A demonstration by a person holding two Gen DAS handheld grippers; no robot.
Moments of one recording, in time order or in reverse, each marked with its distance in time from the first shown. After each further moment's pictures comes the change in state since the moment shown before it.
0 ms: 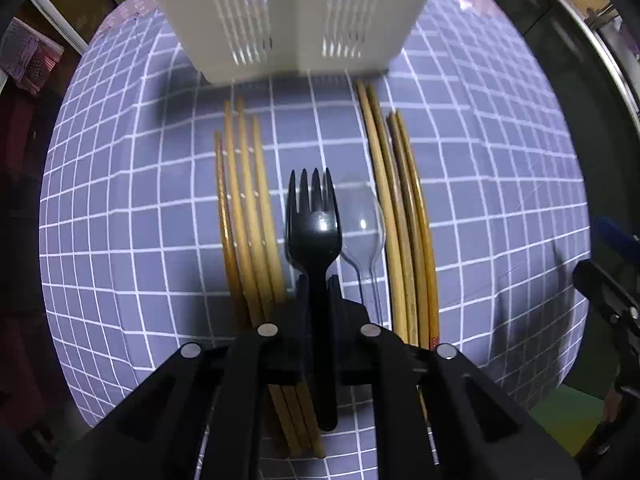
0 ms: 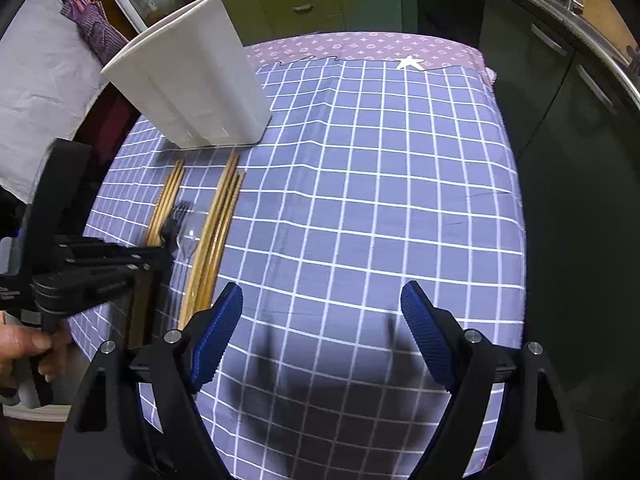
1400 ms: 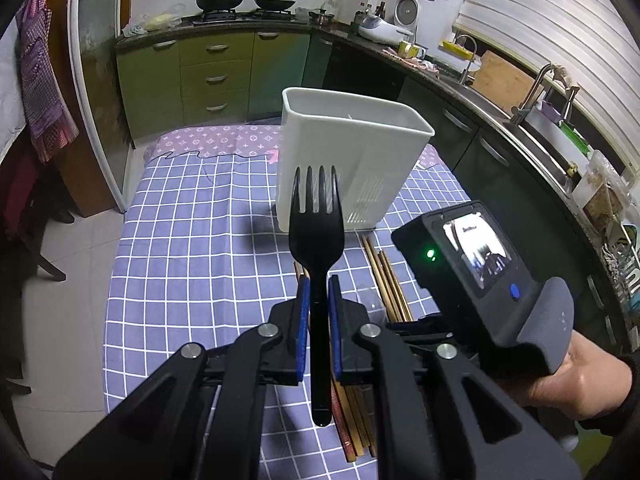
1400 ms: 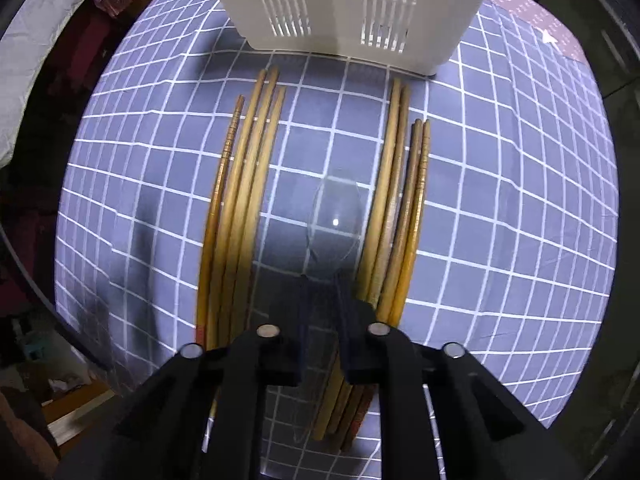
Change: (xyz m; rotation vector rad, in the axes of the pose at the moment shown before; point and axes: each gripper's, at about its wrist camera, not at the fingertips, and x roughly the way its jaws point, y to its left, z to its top) left arm -0.115 0.080 -0.060 0.037 -0.553 -0.154; right arm 0.111 0.162 0.042 -0.056 0.338 -0.118
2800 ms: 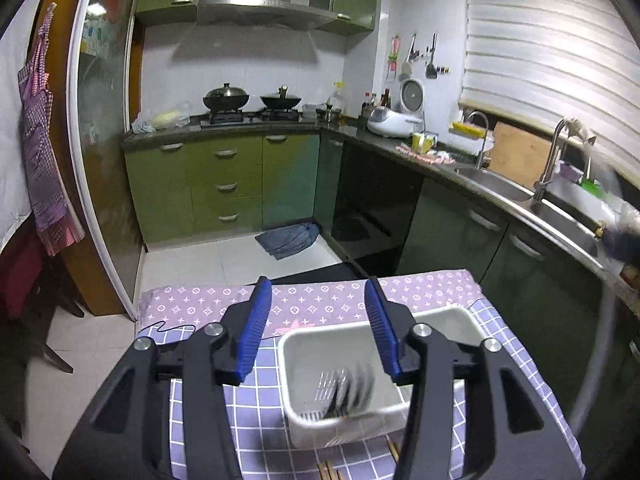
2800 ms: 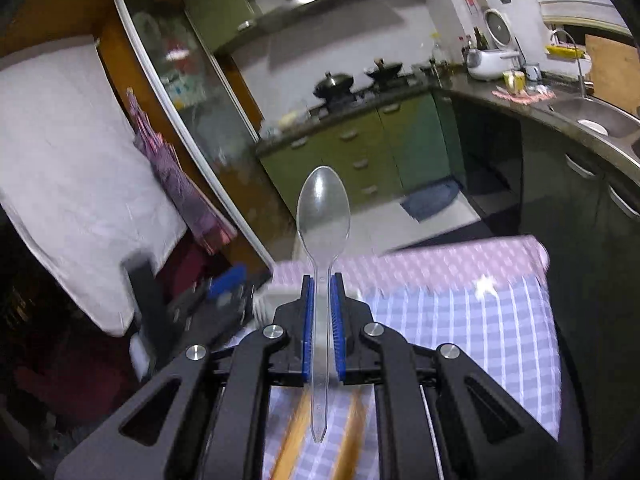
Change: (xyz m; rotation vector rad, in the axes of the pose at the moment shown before) left arm 0.050 -0.005 0.132 0.054 -0.387 0.081; right arm -0.252 -0.133 -0.003 0.094 -0.919 0.381
